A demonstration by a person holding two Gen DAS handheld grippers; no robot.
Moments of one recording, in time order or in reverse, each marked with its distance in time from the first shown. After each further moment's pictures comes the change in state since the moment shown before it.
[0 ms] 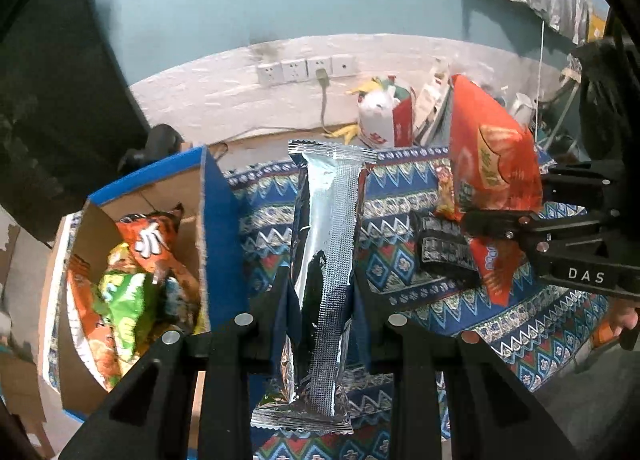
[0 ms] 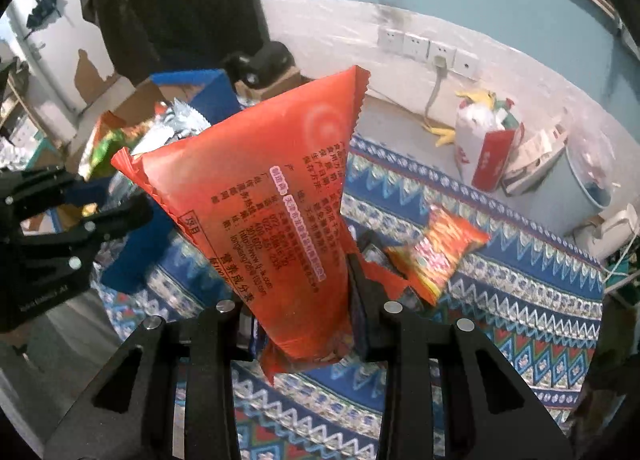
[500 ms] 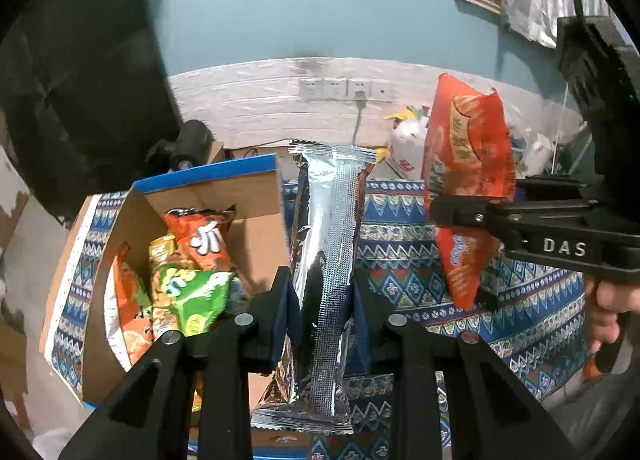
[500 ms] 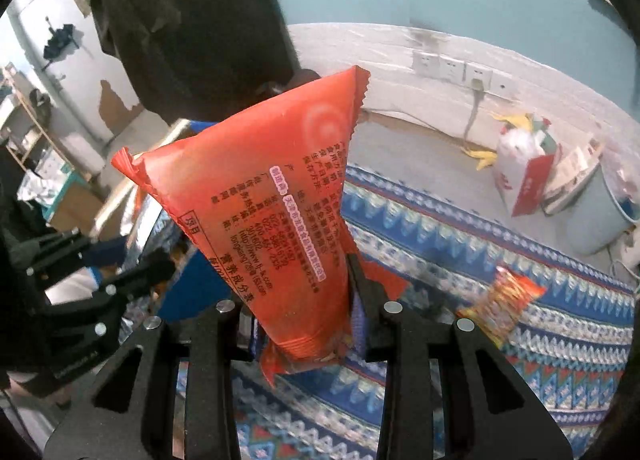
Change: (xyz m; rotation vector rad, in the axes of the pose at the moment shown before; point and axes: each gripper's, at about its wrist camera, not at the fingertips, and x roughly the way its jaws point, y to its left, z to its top) left arm -0.023 0.064 -0.005 -0.144 -0.050 0.015; right arm 0.016 0.048 0.064 0.044 -0.063 0.121
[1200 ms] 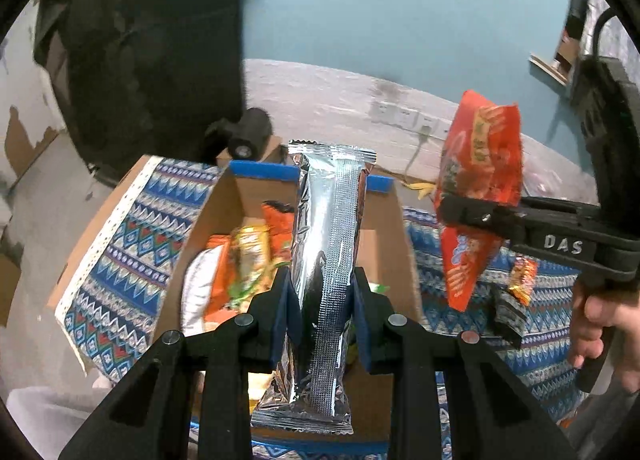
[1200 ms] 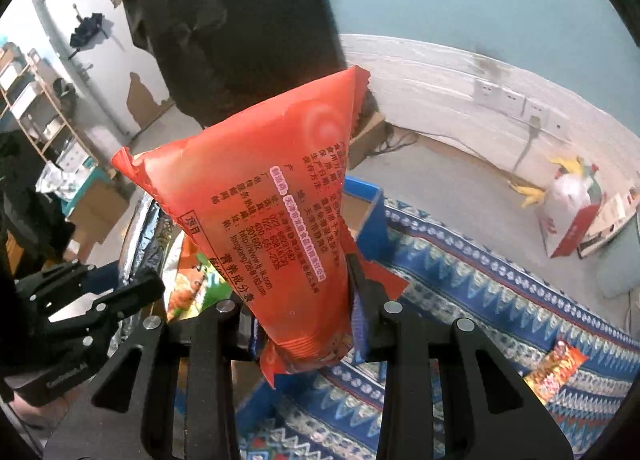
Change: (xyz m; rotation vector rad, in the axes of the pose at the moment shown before) left arm -0.018 0.115 -0.005 -0.243 -0.034 0.063; right arm 0.050 0.080 0.061 -0.084 0.000 0.082
